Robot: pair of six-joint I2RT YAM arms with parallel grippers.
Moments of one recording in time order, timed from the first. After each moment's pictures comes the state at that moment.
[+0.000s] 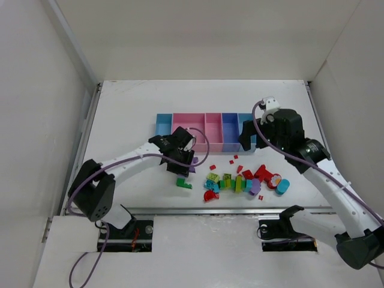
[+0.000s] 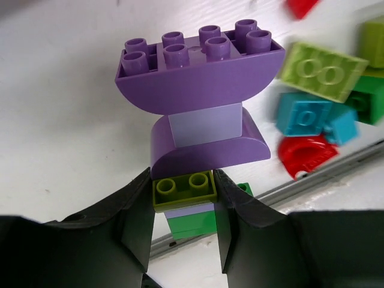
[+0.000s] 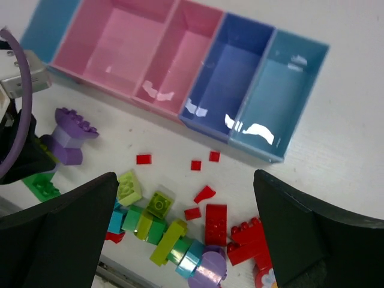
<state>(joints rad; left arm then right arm) -0.74 1.50 0.98 -0.71 0.07 -0.42 0.45 1.00 1.04 -0.58 -0.02 0.16</state>
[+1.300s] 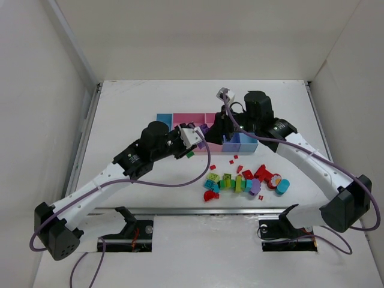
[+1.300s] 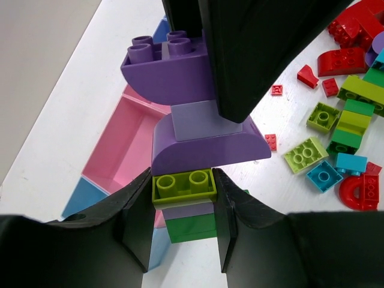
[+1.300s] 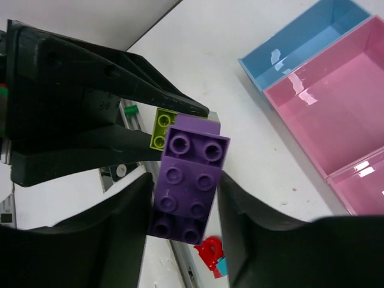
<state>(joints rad) -0.77 1.05 0.93 -0.26 0.16 0.45 0.57 1.35 1.25 -0.30 -0.68 0.22</state>
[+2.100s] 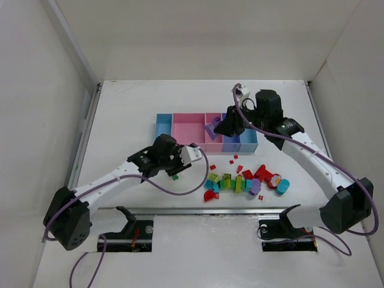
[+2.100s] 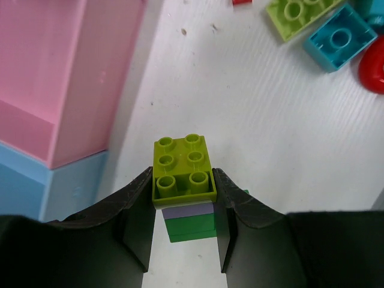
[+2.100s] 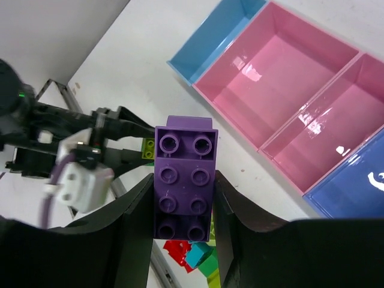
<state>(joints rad) -0.70 1.16 0.73 -0.37 0.18 0.54 0.45 1.33 1.20 -0.31 -0.59 0.23</state>
